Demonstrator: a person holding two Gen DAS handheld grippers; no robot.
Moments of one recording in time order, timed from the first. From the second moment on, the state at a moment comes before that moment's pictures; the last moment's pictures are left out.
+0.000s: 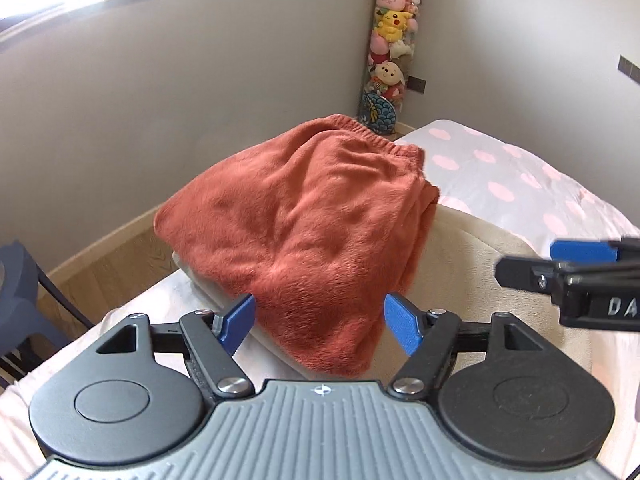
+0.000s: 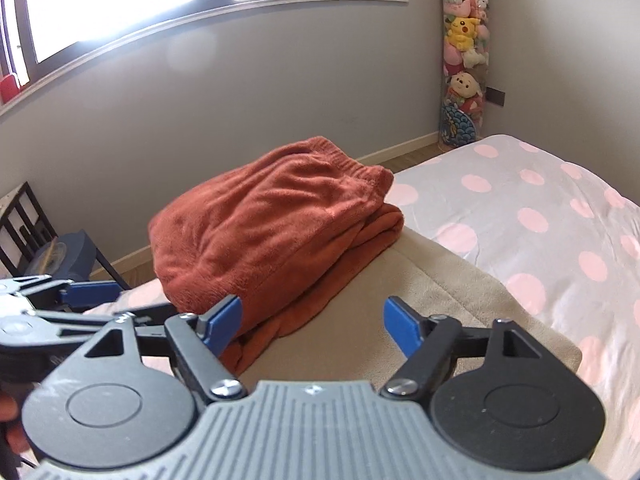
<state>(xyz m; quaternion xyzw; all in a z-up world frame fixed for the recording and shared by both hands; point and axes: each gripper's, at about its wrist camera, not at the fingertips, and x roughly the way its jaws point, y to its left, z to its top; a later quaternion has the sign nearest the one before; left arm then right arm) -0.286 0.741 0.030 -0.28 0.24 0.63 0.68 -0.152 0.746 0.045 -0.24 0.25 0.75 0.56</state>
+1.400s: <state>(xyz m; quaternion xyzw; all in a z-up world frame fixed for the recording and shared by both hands) -0.408 0.912 -0.027 -0.20 0.29 0.62 0.70 -0.207 0.829 -0.037 -0.17 0.25 0.74 0.60</state>
